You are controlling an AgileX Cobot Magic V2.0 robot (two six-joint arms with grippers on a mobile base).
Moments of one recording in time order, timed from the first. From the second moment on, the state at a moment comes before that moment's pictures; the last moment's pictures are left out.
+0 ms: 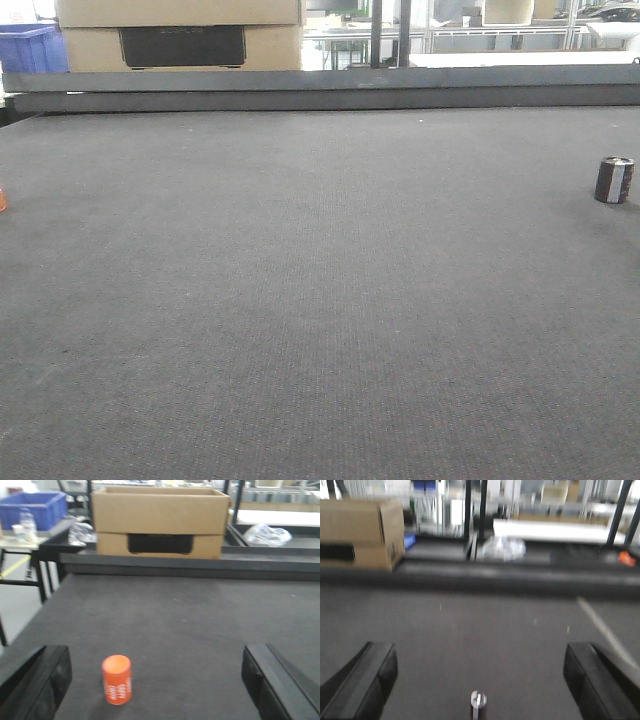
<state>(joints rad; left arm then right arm) -0.11 0.60 -0.76 0.00 0.36 -0.01 -0.01 0.75 -0.84 0.16 0.32 -0.16</state>
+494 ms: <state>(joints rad) -0.17 0.61 -0.76 -0.01 0.34 -0.01 0.00 1.13 -0.43 0.16 -0.33 -0.16</state>
